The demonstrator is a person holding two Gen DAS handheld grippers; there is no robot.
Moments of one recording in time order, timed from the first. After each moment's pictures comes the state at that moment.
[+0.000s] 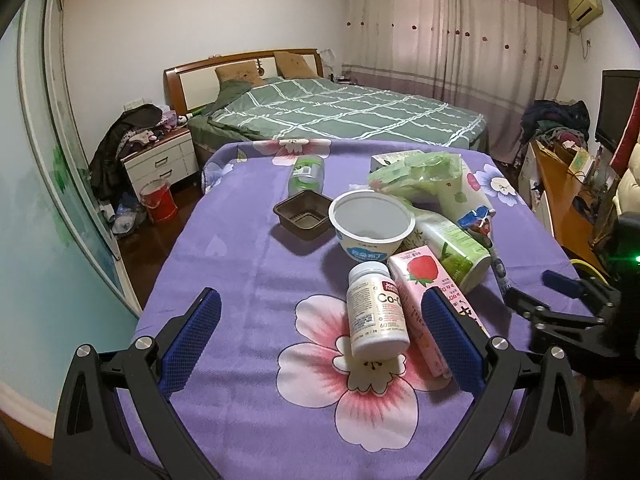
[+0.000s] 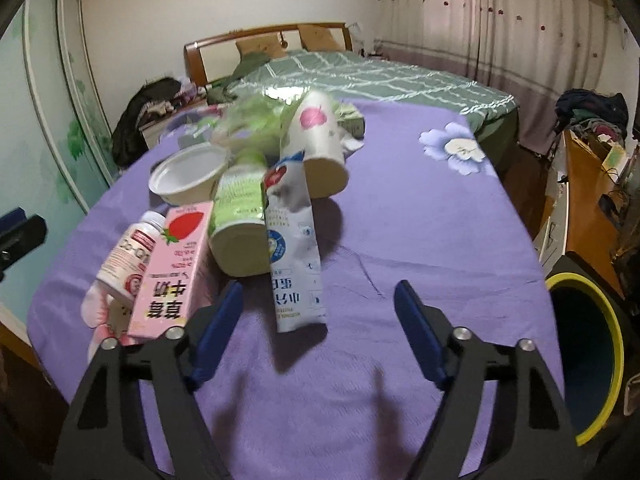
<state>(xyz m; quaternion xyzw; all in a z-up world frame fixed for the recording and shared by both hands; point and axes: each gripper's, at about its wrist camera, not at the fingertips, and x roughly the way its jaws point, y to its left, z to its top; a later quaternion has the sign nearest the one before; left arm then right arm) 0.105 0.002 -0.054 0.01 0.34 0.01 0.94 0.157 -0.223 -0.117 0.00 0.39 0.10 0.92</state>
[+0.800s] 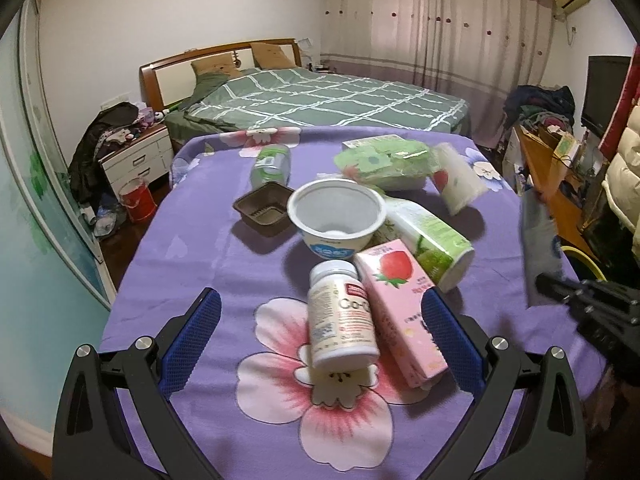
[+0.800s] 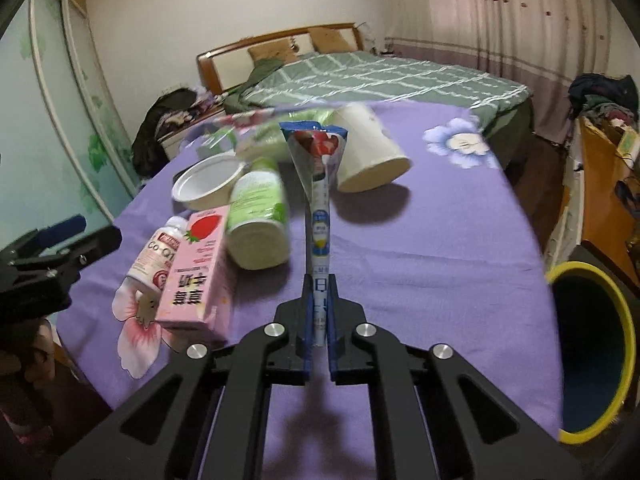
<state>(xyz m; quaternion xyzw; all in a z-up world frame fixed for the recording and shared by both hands) 0.127 -0.023 -0.070 0.02 0.36 -0.03 0.93 0.128 -0.264 -0.093 0.04 0.37 0.11 0.92</state>
